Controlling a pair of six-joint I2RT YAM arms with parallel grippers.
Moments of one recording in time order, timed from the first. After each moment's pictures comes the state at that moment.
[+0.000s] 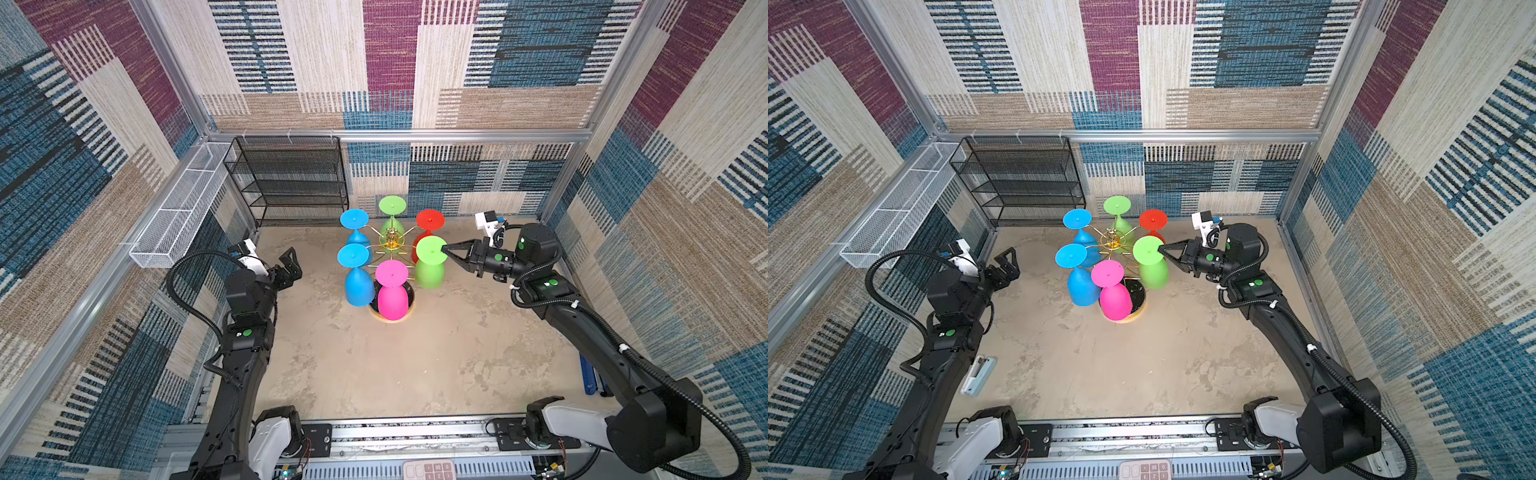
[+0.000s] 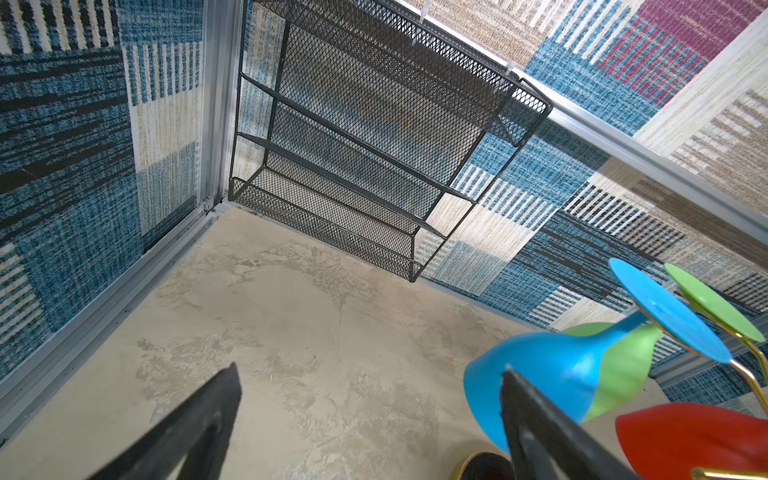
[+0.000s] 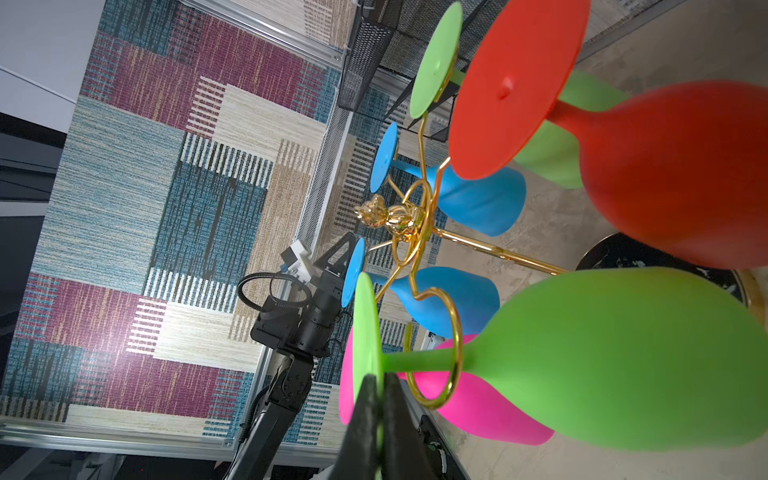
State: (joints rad) left arm 0.14 0.94 0.72 0.07 0.11 -0.39; right arm 0.27 1.24 1.05 0.06 -0.88 1.09
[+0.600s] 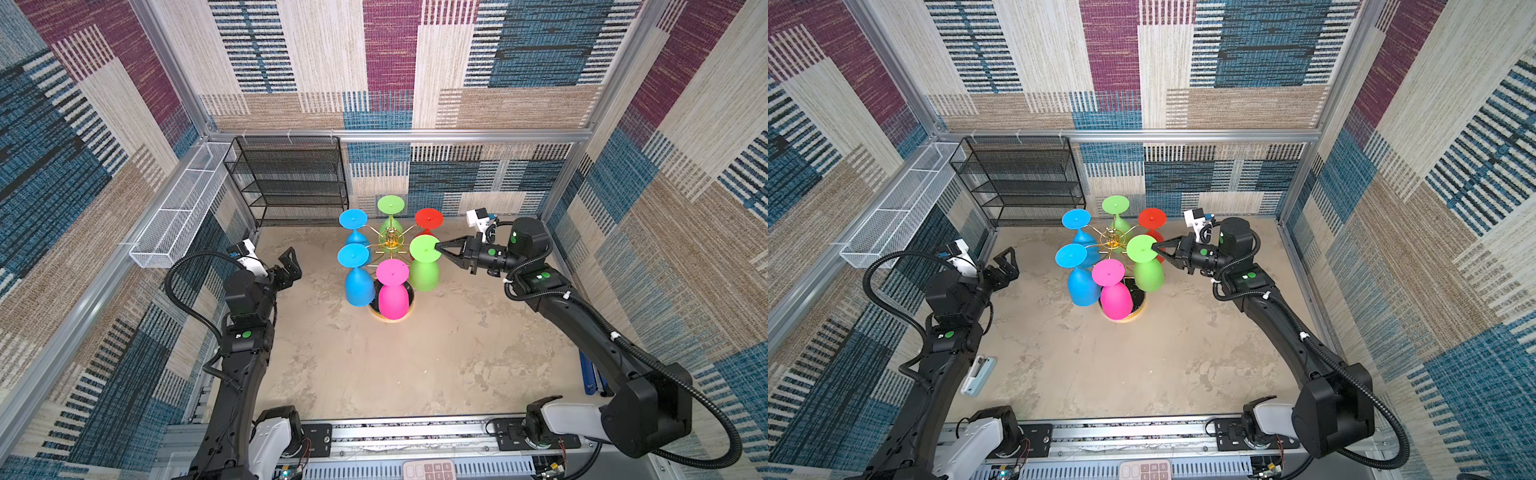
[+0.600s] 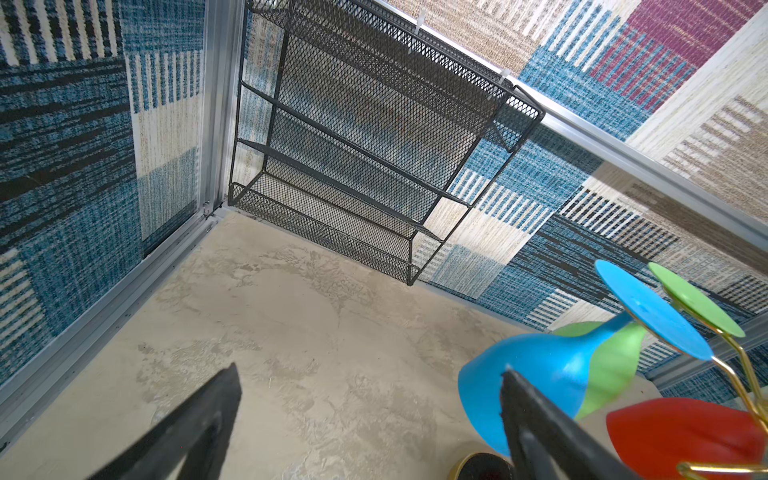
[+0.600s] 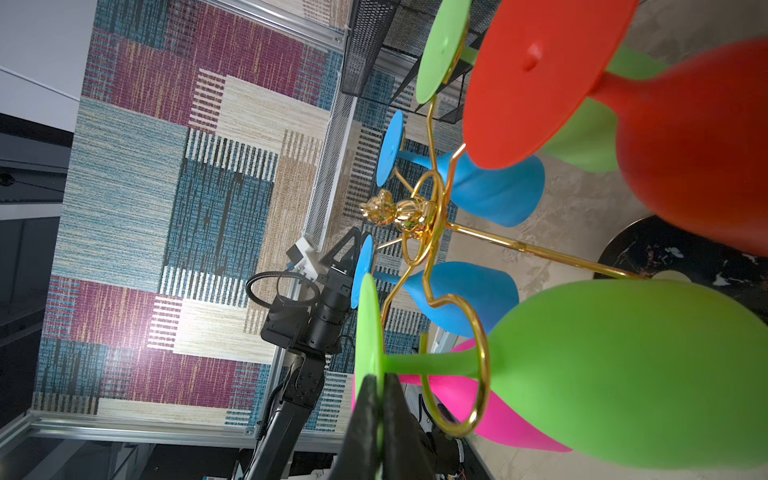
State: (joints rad) left arm 0.14 0.92 0.72 0.07 0.11 -0.39; right arm 0.30 1.31 1.11 0.06 -0.91 1.12
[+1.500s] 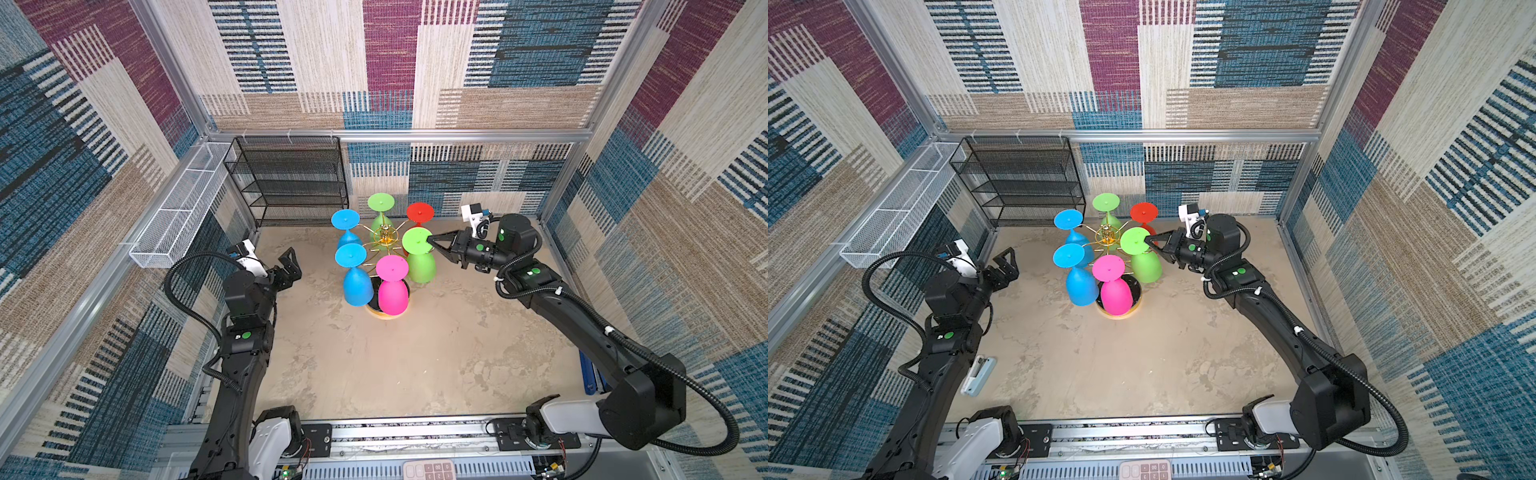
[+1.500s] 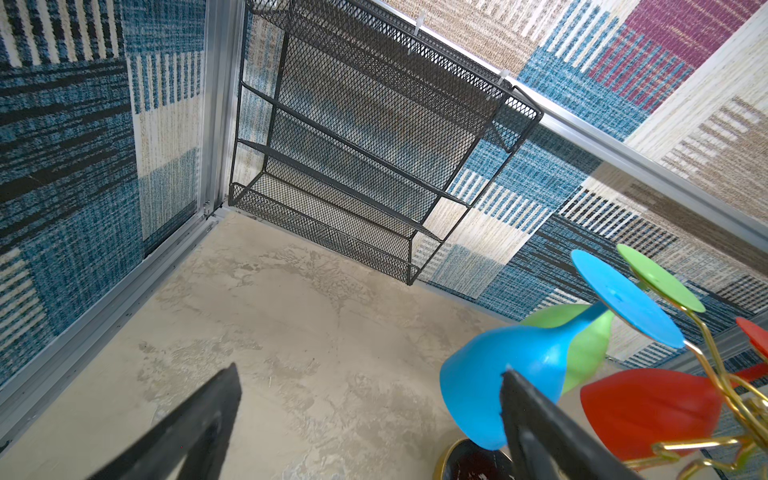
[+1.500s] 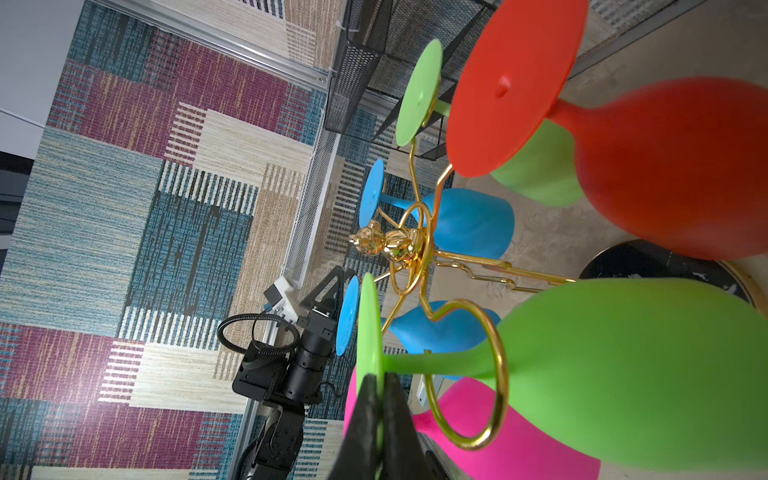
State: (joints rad) left arm 0.14 0.91 0.72 0.06 0.11 -0.39; right arm 0.38 1.35 1.16 0.03 -0.69 1.09
